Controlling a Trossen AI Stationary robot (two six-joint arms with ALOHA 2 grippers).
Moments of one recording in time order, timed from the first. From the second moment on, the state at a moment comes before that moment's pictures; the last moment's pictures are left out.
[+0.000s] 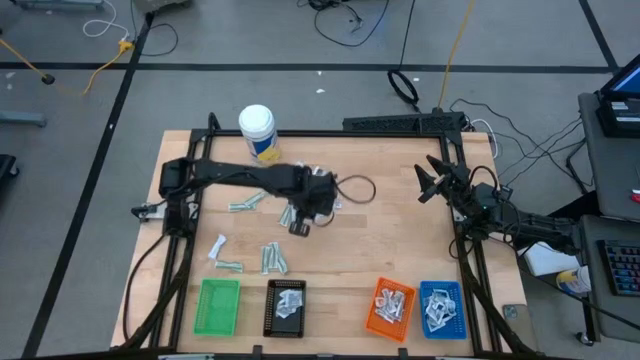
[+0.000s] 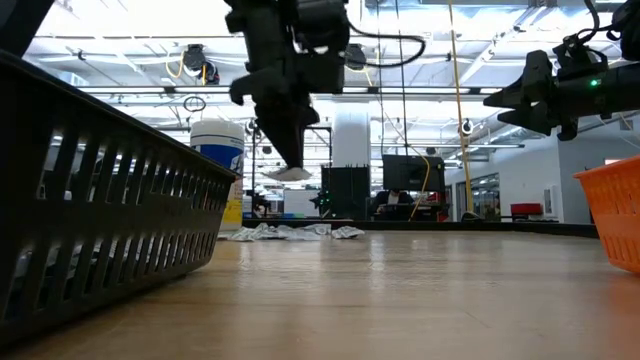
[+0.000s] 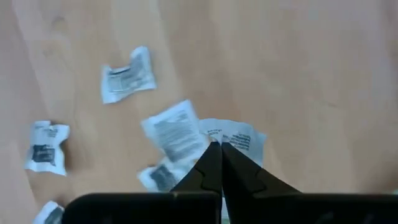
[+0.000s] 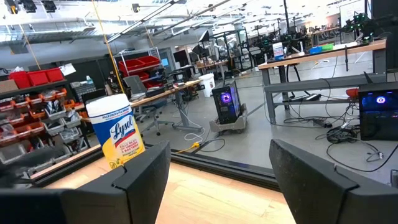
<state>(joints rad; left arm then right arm) 0.08 1.92 1.54 -0.90 0.03 0.35 -0.21 0.02 0.02 0.13 0.63 0.19</state>
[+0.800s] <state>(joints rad) -0.51 1.91 1.54 -0.96 -0.01 0.00 -0.21 0.02 0.02 0.13 0.63 0.19</state>
